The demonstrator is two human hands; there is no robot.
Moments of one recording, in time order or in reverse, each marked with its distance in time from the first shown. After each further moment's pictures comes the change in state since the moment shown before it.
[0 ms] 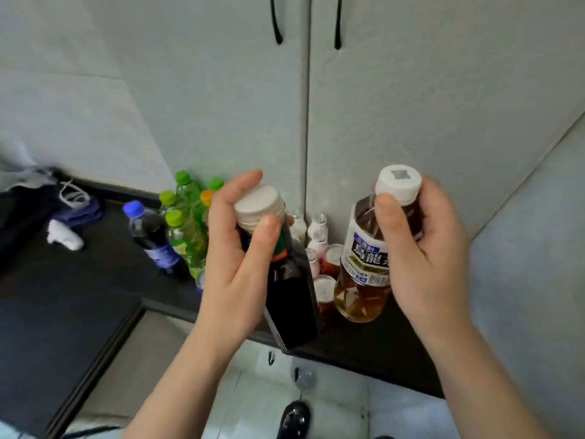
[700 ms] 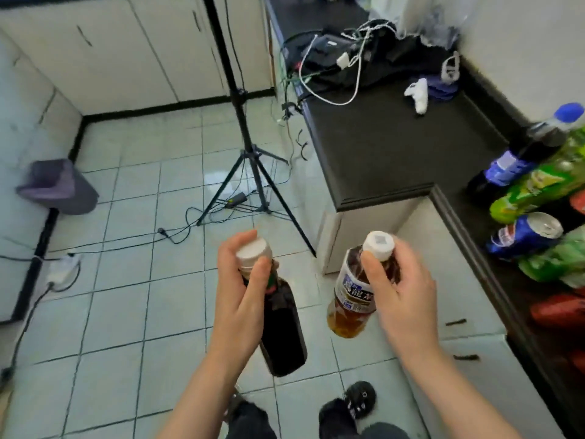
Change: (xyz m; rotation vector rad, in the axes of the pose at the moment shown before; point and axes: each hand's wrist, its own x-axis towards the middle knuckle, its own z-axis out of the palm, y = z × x) left_hand -0.358 0.066 -0.211 0.412 1.065 -0.493; right_hand -0.276 -0.090 0.189 0.254 -1.114 0.036
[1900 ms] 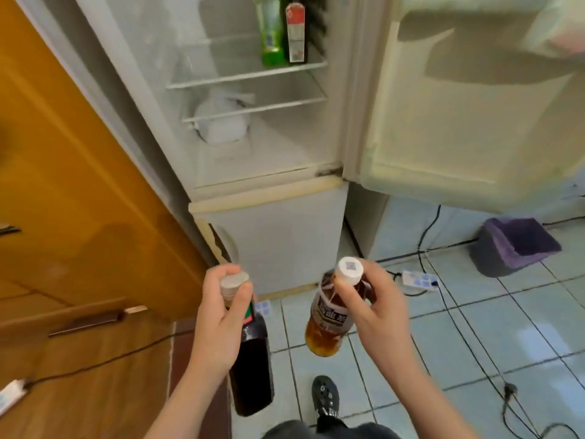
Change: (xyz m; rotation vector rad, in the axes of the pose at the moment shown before) left_hand -0.186 -0.118 -0.783 0.232 1.498 -0.287; right_hand -0.278 -0.413 0.804 0.399 -1.498 -0.574
